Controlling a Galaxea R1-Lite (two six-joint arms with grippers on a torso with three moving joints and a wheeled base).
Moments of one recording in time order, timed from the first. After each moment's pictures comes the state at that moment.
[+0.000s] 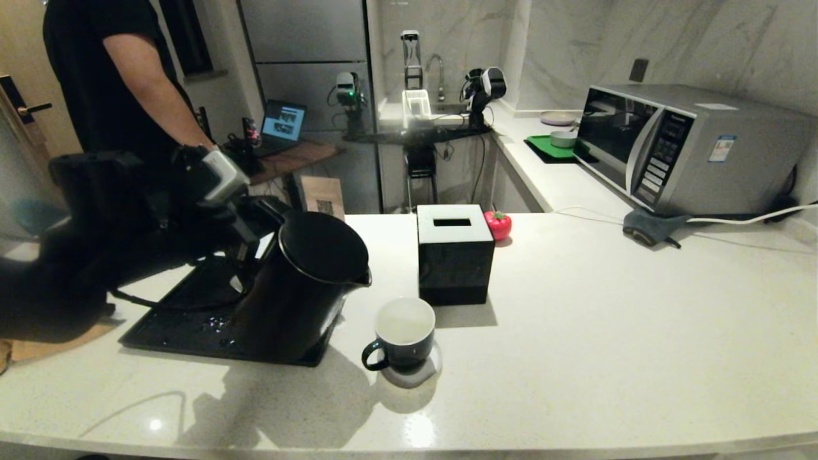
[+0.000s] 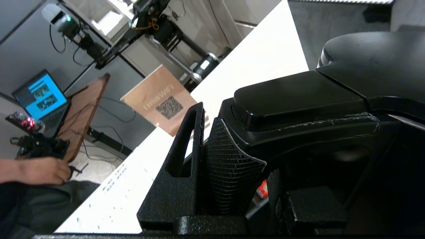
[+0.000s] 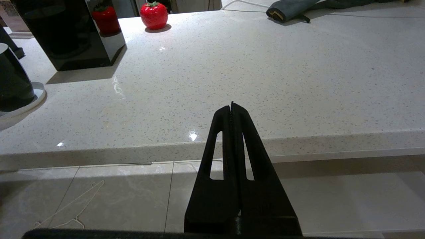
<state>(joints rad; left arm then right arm) -0.06 1.71 -0.83 -0.76 -0.48 0.57 0.00 0.00 0.00 0.00 -0.03 0.07</state>
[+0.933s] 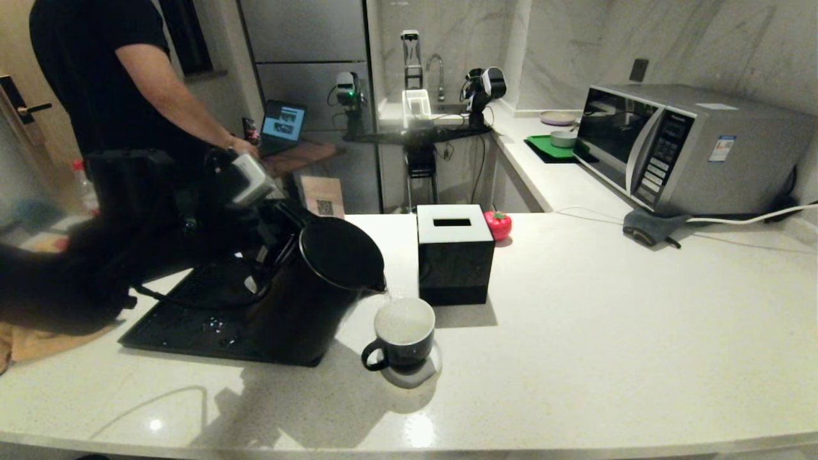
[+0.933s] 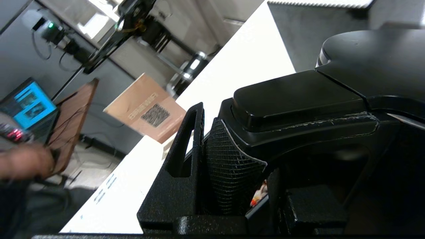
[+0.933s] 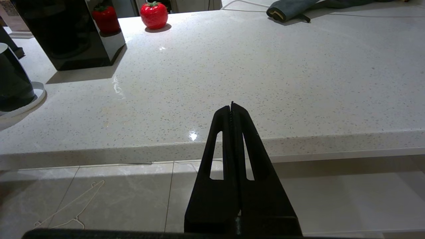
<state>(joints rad) -0.12 1.73 -0.87 -0.69 -0.43 0.60 0.00 0.00 0.00 0.00 -0.03 0.07</state>
